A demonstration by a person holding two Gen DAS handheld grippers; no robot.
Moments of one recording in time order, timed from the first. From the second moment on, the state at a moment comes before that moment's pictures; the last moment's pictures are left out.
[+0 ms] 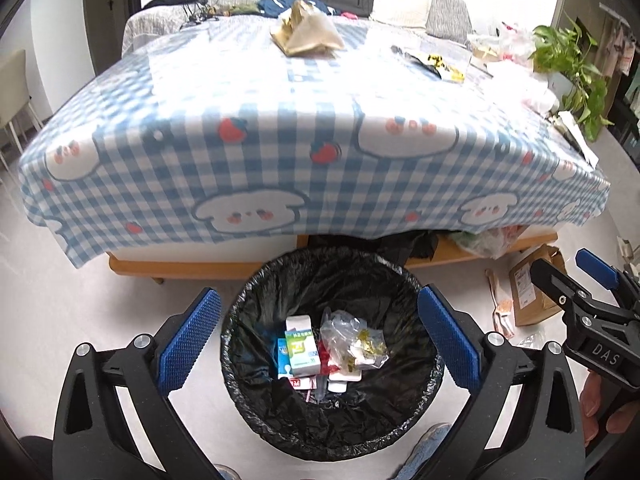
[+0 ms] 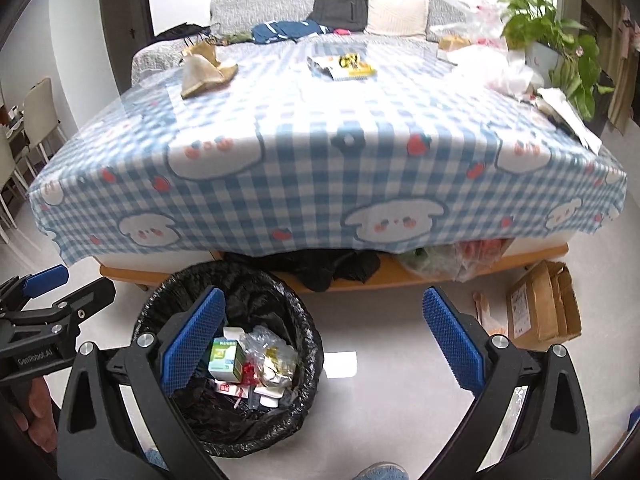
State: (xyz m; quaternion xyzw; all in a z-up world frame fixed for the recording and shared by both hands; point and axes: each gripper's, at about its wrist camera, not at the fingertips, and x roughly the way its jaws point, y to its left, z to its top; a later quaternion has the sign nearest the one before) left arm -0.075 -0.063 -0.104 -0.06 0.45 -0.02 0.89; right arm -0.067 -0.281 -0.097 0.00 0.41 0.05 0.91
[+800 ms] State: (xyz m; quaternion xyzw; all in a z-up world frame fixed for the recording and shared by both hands) left arm -0.045 -0.053 -0.047 -0.04 0.41 -0.01 0.91; right arm -0.035 -0.282 -0.029 -0.01 0.35 0.05 0.93
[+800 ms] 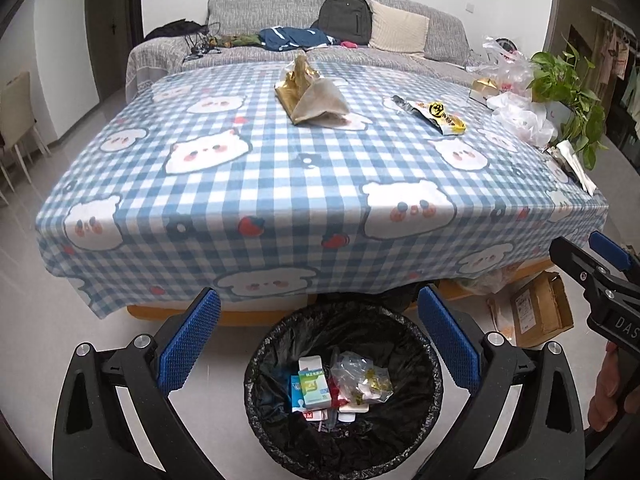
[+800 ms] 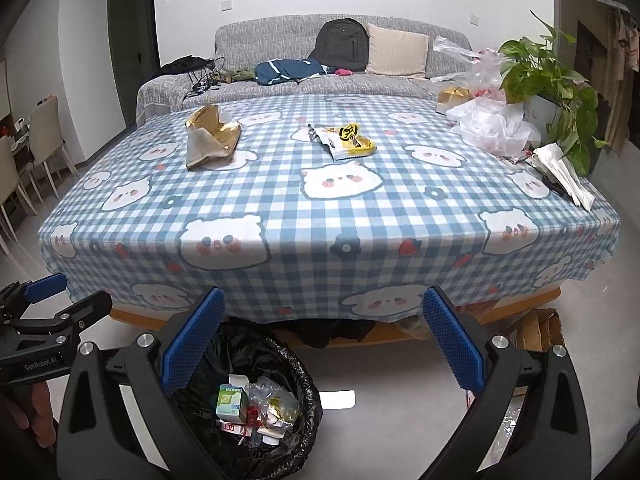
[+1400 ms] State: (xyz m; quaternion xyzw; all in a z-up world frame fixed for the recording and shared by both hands) left arm 0.025 -0.046 -0.040 -0.04 0.42 -0.02 0.91; right arm 0.032 -0.270 -0.008 -0.02 0.34 0.06 0.94
